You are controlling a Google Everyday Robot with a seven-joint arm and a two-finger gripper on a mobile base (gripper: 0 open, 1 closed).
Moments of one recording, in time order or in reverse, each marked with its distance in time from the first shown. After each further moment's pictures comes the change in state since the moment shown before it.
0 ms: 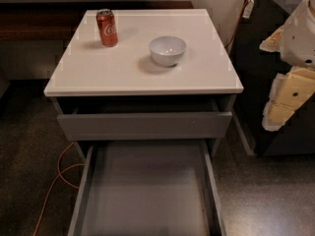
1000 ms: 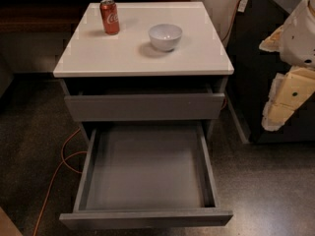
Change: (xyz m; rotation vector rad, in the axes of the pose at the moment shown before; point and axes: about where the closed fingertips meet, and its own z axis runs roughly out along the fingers) arm 0.000 0.000 0.000 0.000 0.000 0.000
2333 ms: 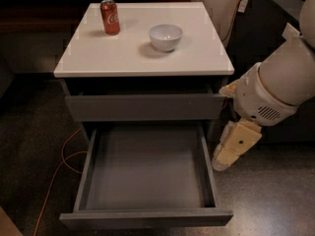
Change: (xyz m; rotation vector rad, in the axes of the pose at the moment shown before) arm -0.044 0.061 0.083 -0.115 -0.189 0.068
